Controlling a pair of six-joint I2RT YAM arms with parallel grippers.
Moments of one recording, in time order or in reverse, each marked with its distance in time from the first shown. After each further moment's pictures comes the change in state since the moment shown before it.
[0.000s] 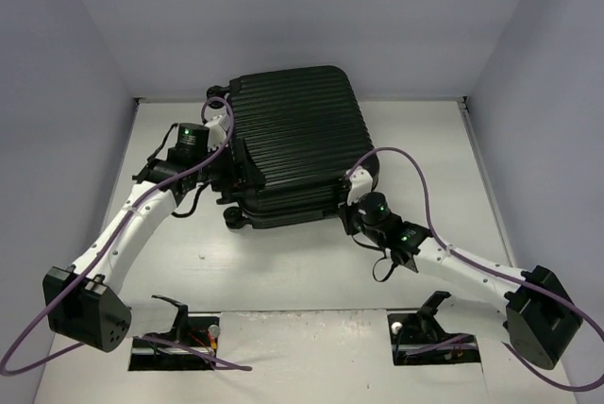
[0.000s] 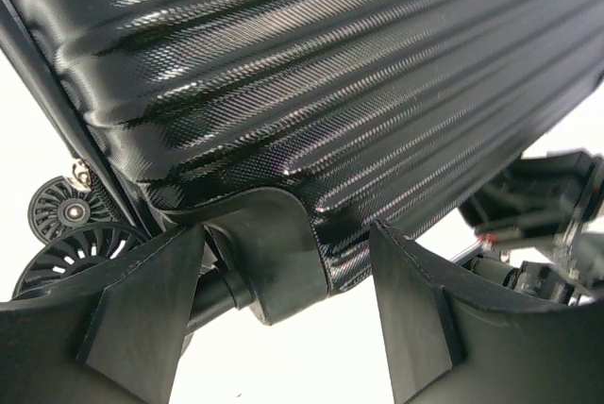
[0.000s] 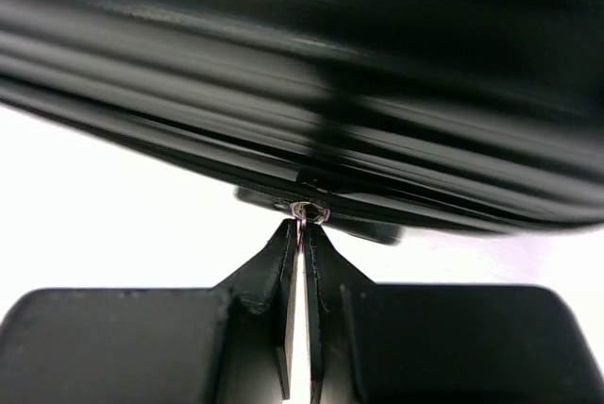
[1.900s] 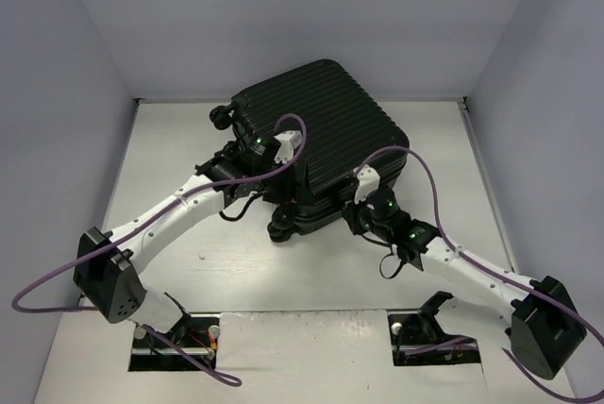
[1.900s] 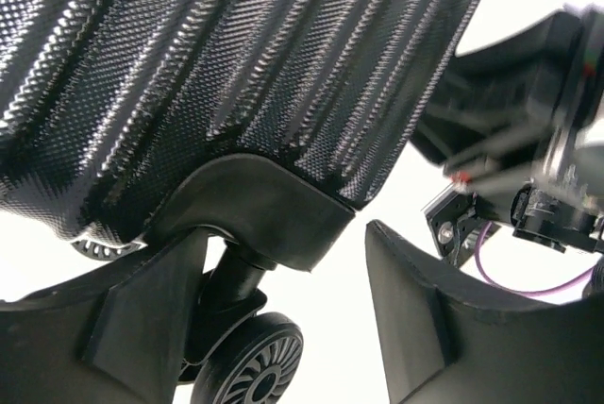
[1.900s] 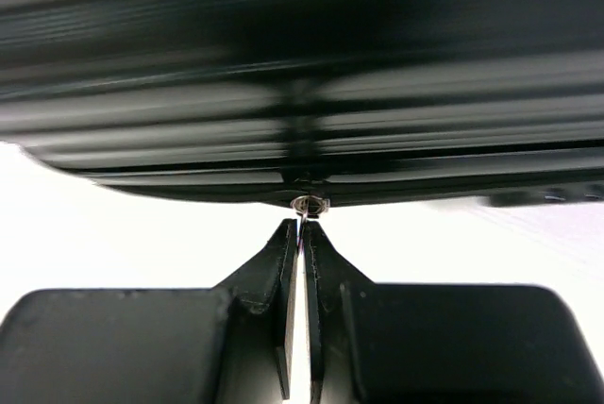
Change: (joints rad) left arm -0.384 0.187 0.129 0.015 -0.090 -0.013; right arm -0.089 -0.046 0.017 -0.098 -0.117 0.005
